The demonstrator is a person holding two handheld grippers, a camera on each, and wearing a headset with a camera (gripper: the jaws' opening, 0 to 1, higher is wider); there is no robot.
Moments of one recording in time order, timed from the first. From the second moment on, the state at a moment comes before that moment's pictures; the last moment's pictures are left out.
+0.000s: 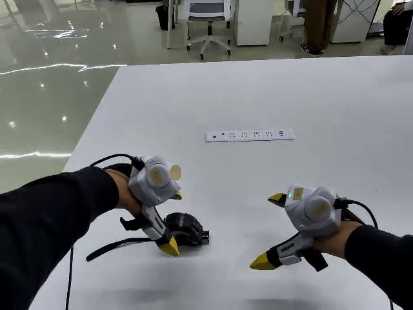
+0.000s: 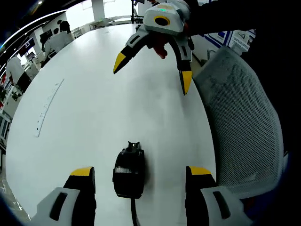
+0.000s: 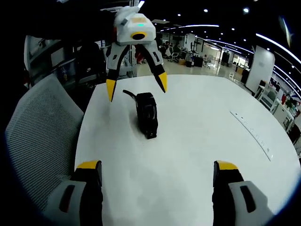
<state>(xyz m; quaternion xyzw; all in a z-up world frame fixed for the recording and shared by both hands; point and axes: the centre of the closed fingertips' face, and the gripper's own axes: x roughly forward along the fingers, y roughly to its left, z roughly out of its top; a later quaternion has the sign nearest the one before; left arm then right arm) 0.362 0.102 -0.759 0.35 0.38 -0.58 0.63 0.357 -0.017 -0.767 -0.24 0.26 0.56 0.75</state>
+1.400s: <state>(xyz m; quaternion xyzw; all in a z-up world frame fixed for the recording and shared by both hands) 0.377 0.105 -0.798 0.37 0.39 -0.55 0.63 0.371 0.082 -0.838 -0.33 0.29 0.64 0.64</state>
